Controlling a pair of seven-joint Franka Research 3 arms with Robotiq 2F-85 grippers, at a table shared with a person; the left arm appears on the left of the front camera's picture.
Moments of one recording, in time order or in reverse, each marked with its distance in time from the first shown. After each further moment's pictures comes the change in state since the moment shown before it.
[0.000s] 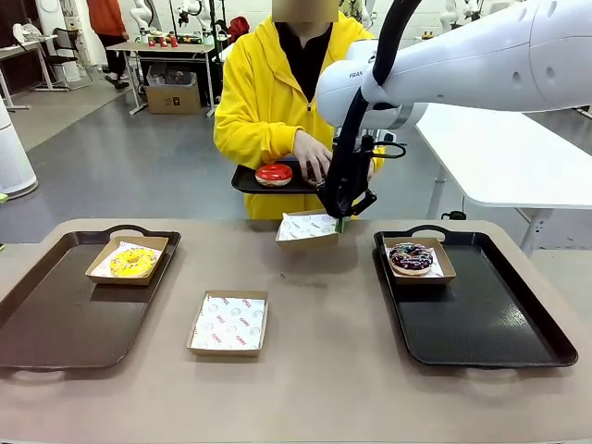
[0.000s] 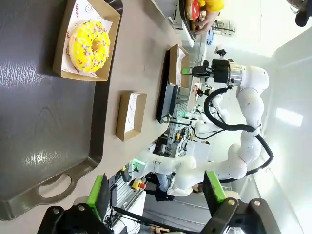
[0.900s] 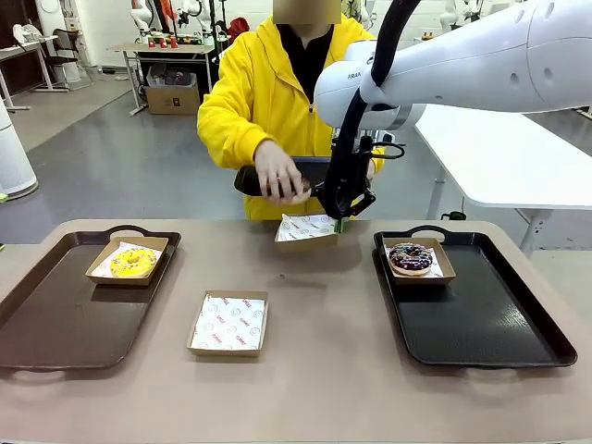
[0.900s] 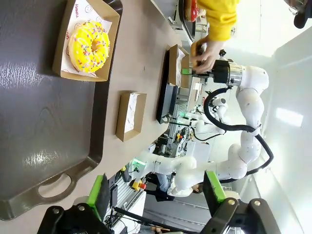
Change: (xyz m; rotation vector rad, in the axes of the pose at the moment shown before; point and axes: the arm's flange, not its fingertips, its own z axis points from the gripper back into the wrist) left arm 0.000 -0.001 0.000 0.000 -0.001 -0.001; right arm -0.001 0.001 0.000 -0.001 -0.001 0.002
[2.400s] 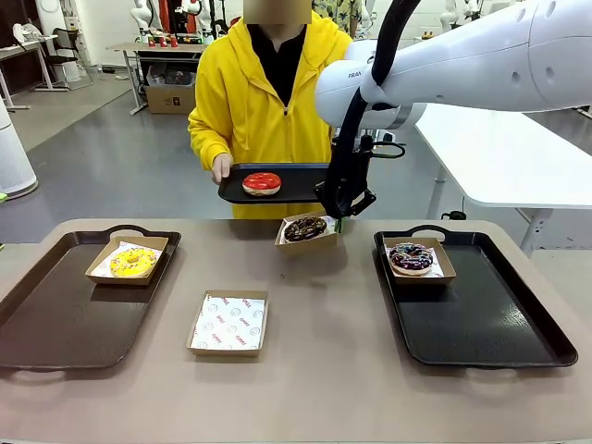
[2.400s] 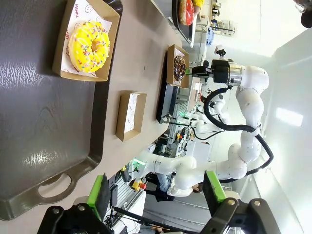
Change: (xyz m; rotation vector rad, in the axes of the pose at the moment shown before) left arm 0.000 0.000 0.000 0.000 0.000 0.000; right arm 0.000 0.000 0.000 0.000 0.000 0.000
